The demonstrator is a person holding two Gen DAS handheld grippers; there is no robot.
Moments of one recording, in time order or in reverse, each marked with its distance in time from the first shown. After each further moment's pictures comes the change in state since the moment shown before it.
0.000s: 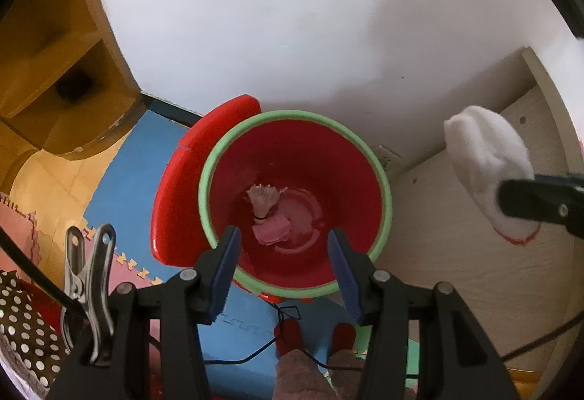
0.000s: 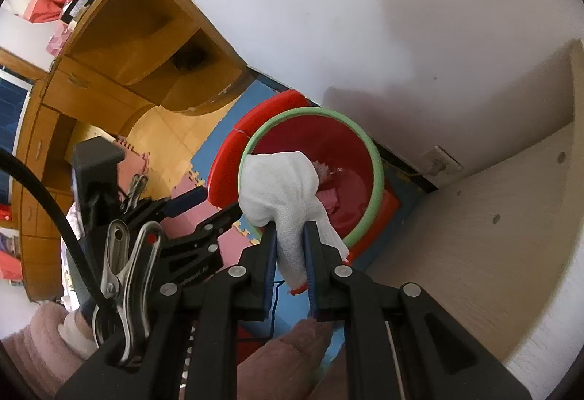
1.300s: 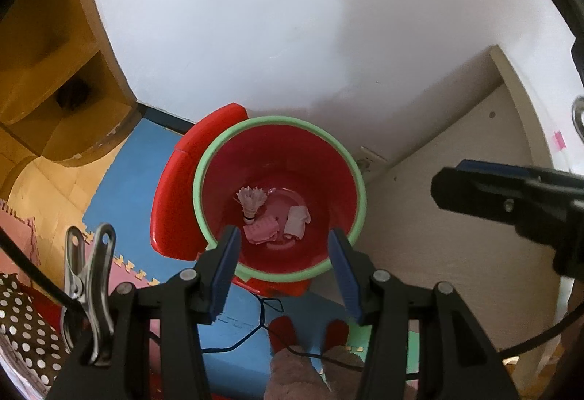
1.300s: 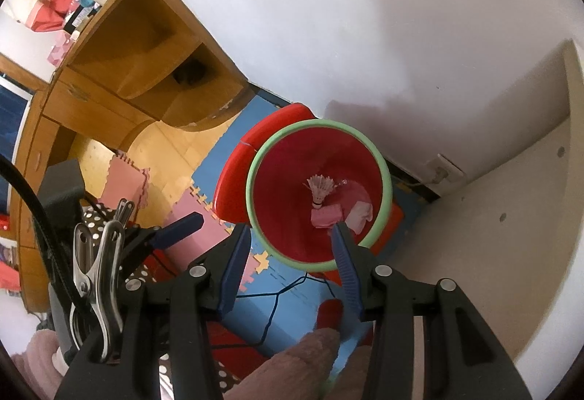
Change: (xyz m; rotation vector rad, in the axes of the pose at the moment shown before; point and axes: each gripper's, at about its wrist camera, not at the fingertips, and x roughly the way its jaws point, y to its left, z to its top) left arm -0.041 -0.013 -0.012 0.043 -0.035 -0.041; right arm -0.005 0.015 -0.008 0.026 -0.079 -0.012
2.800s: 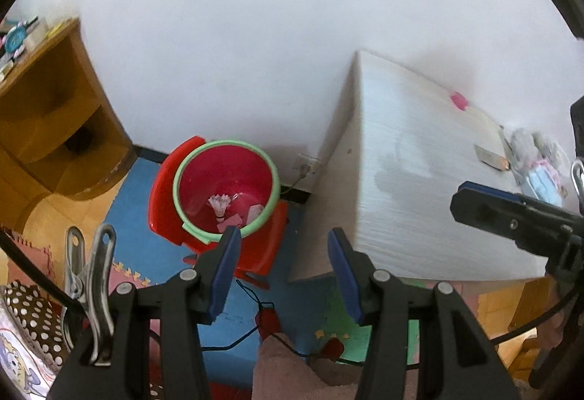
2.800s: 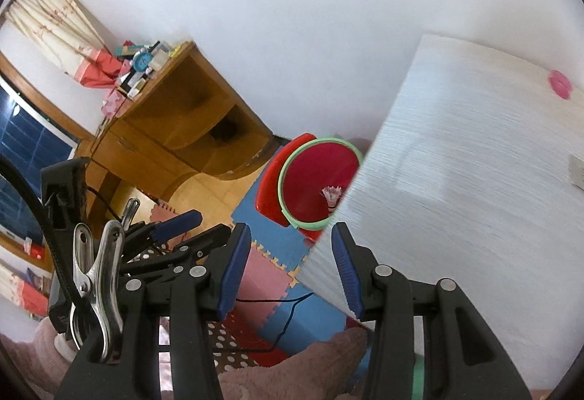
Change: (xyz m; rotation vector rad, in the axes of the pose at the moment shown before) left arm -0.182 -0.133 -0.083 0.139 -0.143 -0.005; right arm -0.201 -0.030 -0.166 0.098 -0.288 0.124
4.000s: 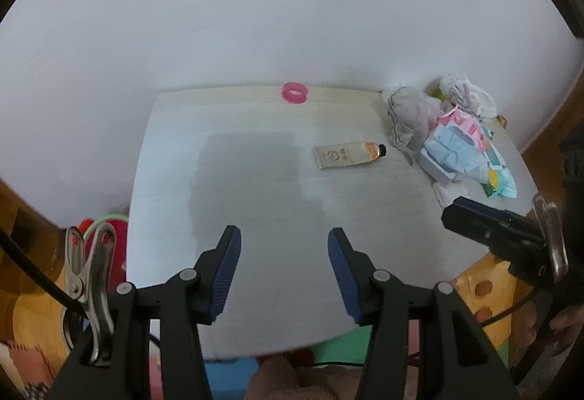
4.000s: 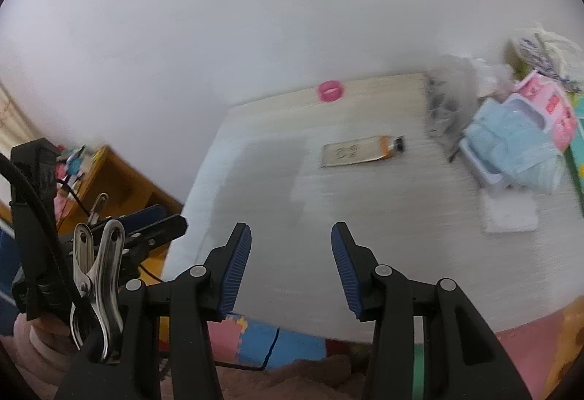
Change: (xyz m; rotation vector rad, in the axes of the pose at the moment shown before) left arm 0.010 -0.230 0.043 0.340 -0.014 -0.226; right arm -0.178 -0.166 -0.078 0.301 -0.270 -0.270
